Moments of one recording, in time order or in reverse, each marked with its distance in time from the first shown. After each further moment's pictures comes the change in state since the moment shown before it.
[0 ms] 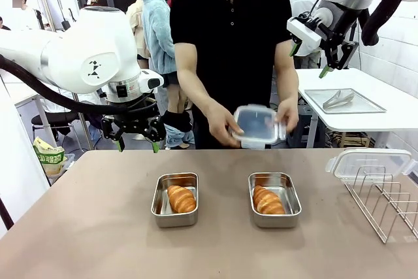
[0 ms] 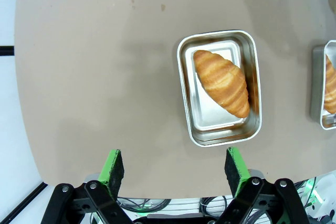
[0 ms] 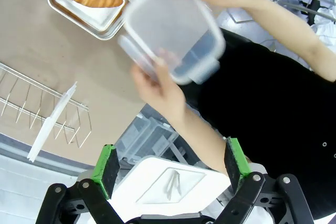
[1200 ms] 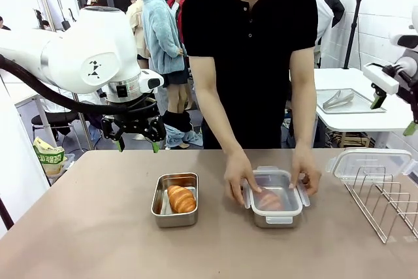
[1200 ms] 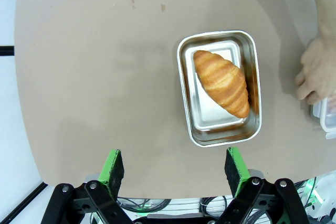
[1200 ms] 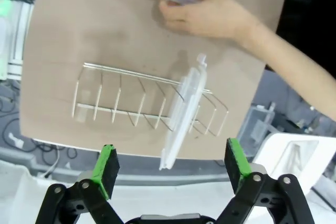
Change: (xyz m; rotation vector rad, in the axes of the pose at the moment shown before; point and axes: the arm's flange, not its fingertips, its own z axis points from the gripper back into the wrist) left arm 0.000 0.000 0.000 0.000 0.000 0.000; right arm -0.045 0.192 -0.019 0.215 -0.008 -0.442
